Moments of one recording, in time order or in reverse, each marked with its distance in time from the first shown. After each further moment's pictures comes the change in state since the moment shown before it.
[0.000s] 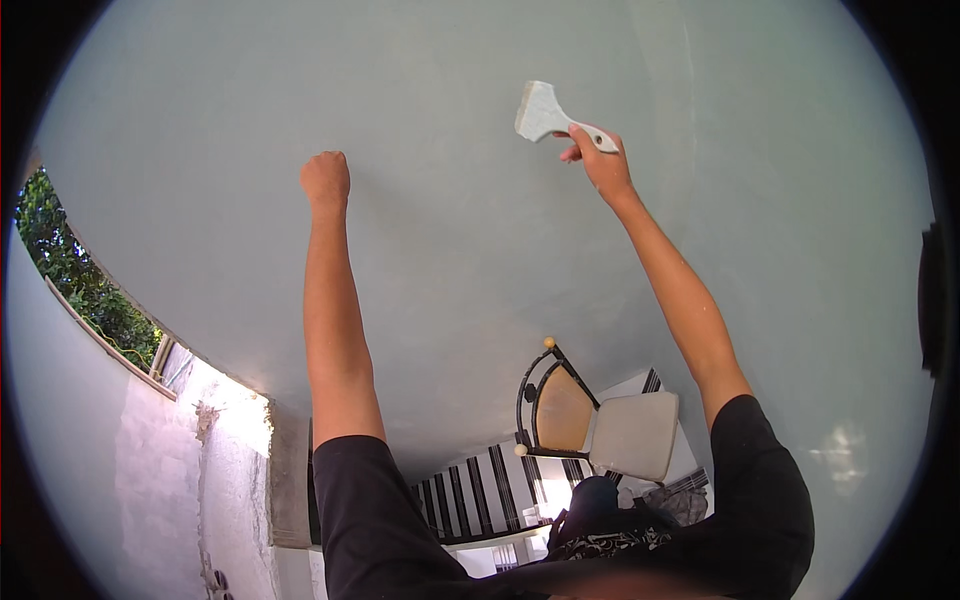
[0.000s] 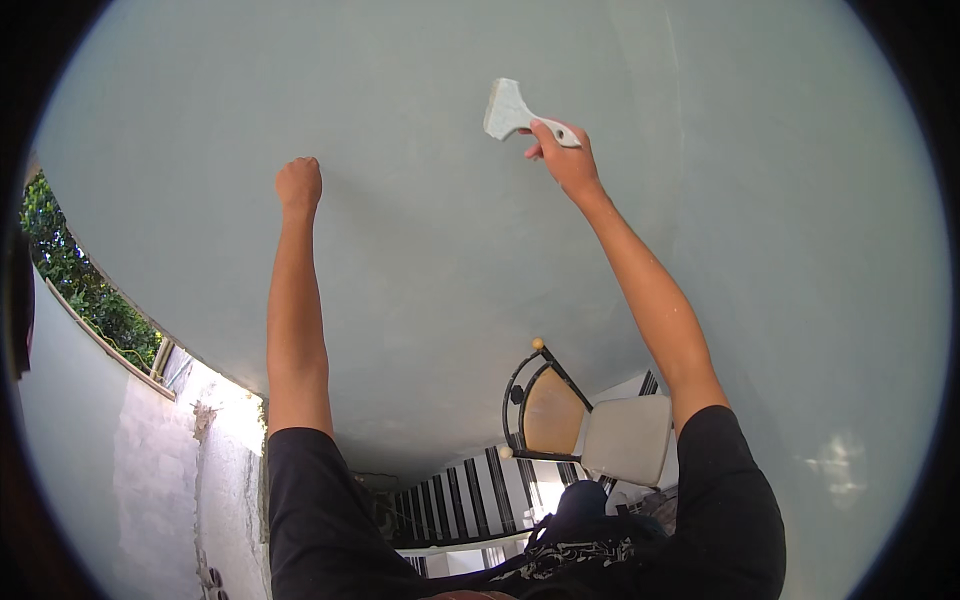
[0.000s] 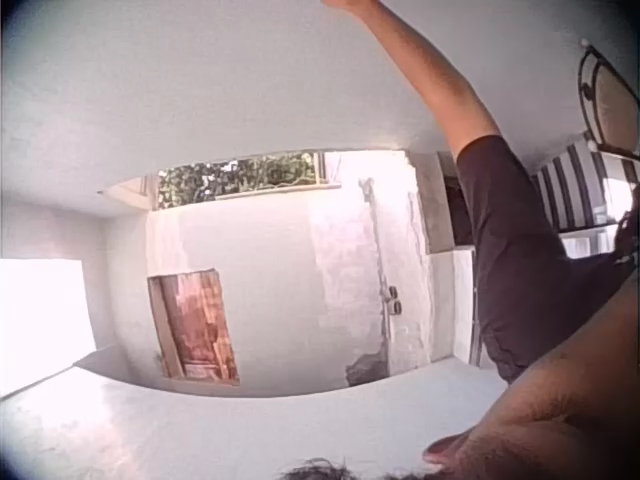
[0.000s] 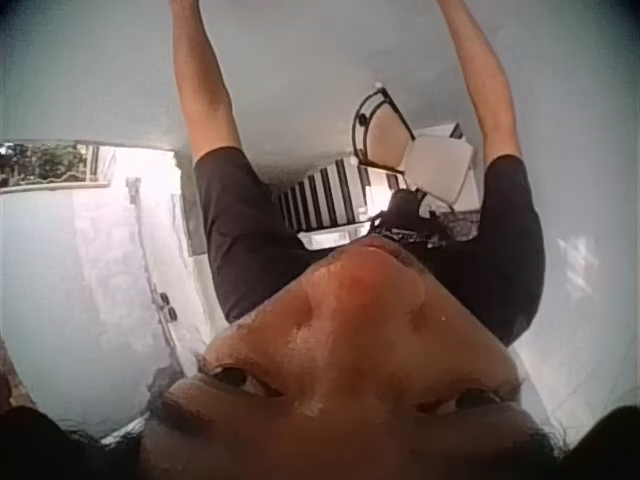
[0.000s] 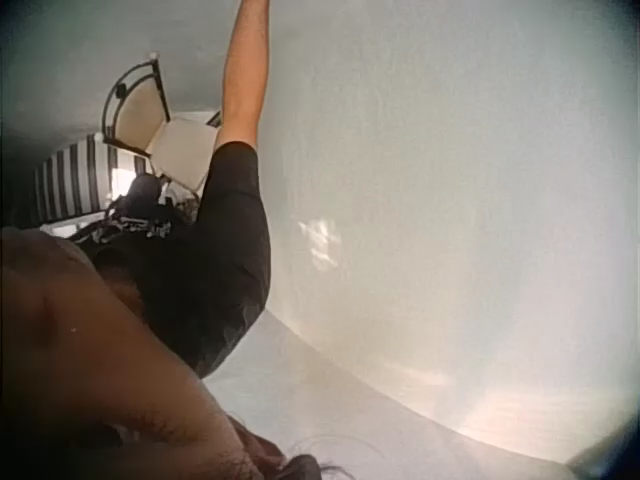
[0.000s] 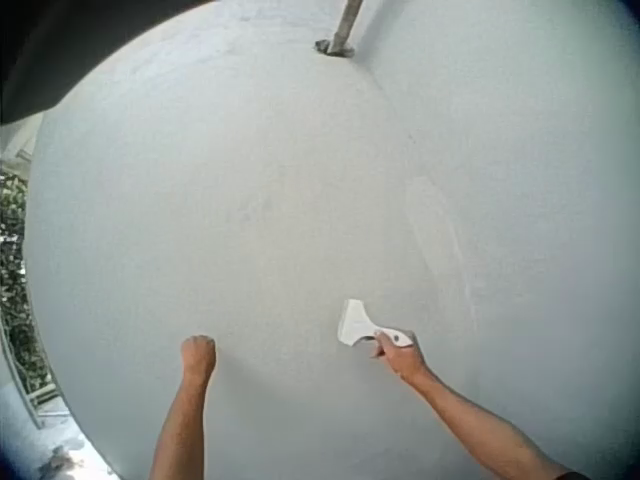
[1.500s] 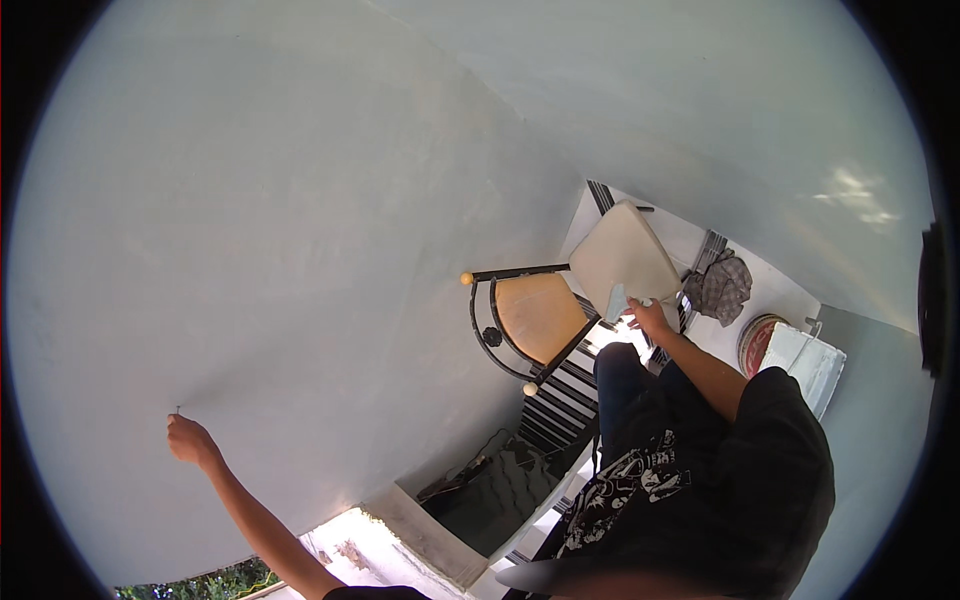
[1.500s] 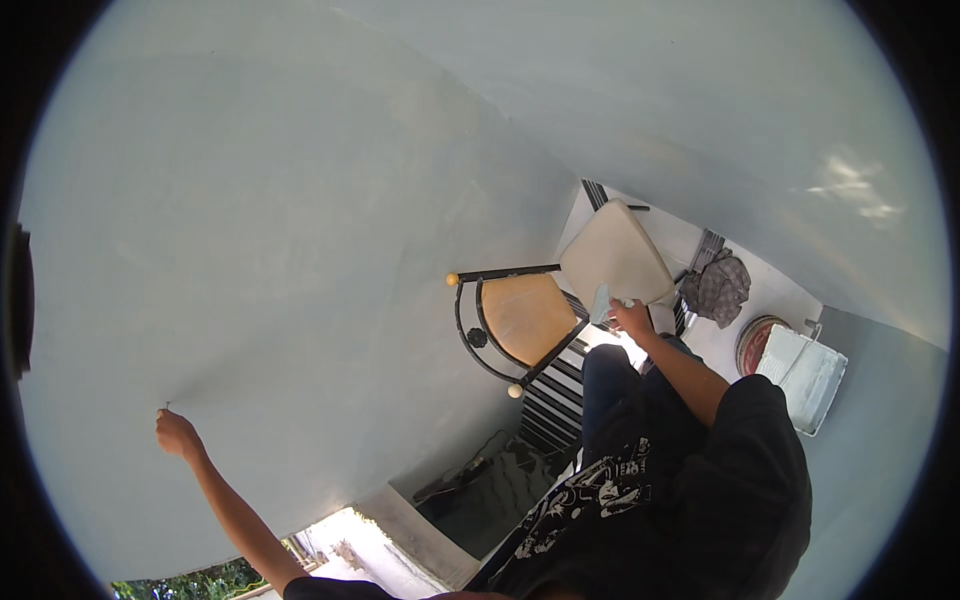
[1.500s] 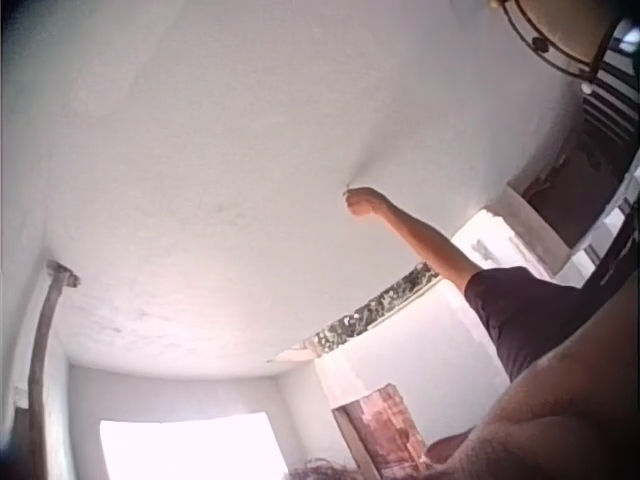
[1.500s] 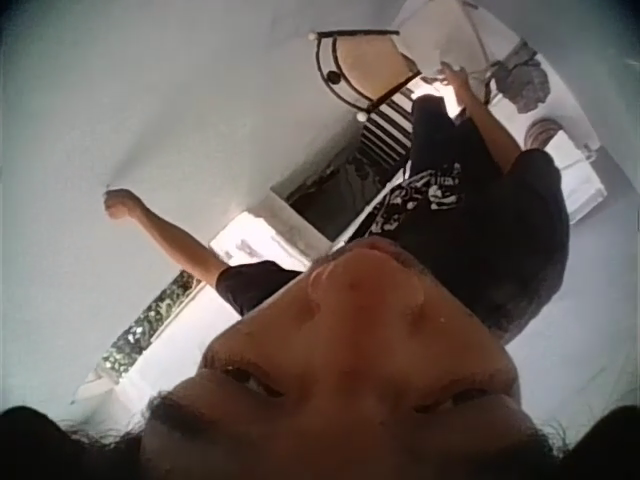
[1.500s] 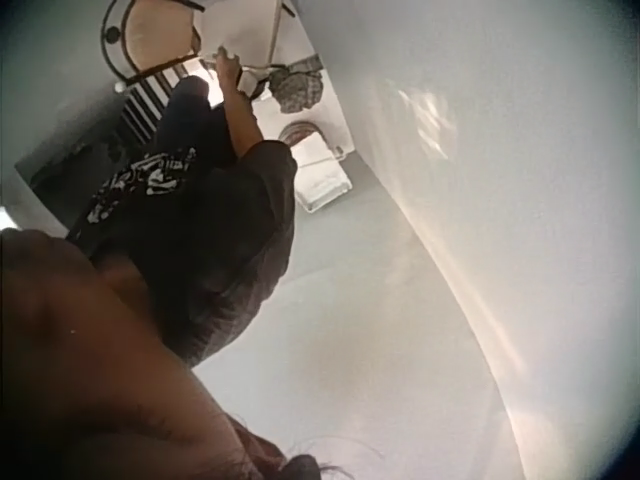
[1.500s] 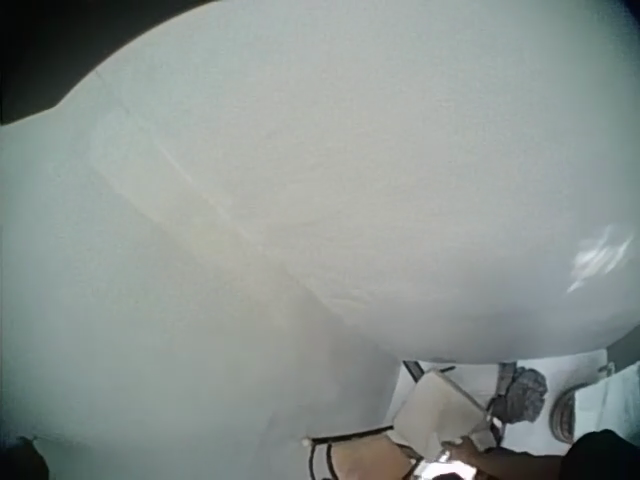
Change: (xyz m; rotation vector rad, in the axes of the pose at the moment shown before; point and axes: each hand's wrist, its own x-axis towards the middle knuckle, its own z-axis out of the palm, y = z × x) left_hand -0.005 0.023 0.007 0.478 0.057 0.099; right_hand -0.626 0.249 -0.164 0.143 0.831 1.365
